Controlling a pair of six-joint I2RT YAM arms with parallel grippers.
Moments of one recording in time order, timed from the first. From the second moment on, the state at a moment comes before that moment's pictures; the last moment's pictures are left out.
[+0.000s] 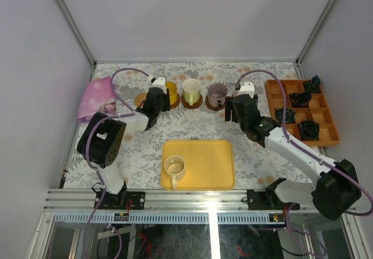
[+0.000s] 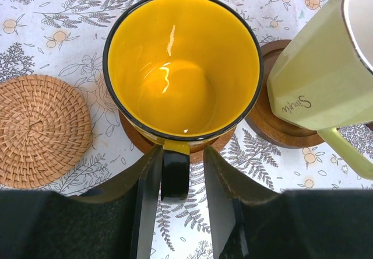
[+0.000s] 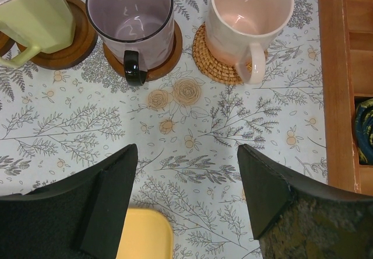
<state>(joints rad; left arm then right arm) -0.39 1.78 0.89 0.41 -0.18 -0.24 0.59 1.21 0.85 -0.24 0.48 0.27</state>
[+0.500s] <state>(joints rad) -0.41 1.70 0.86 0.39 -0.19 -0.24 0.59 1.22 0.85 -0.24 0.45 0.27</state>
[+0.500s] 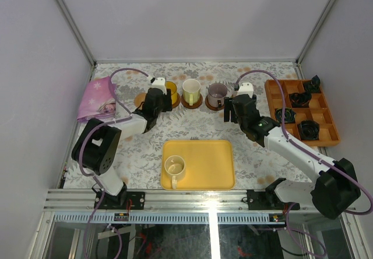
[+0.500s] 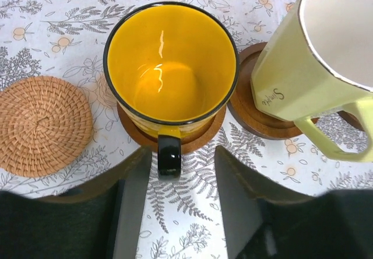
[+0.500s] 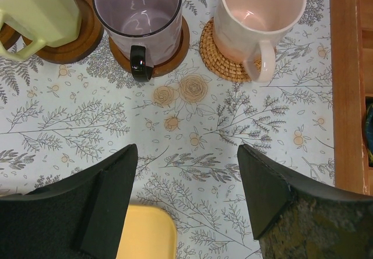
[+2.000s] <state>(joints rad) -1.11 0.92 0.89 -0.89 -0.10 -0.96 0.59 1.23 0.84 -0.24 0.42 0.30</state>
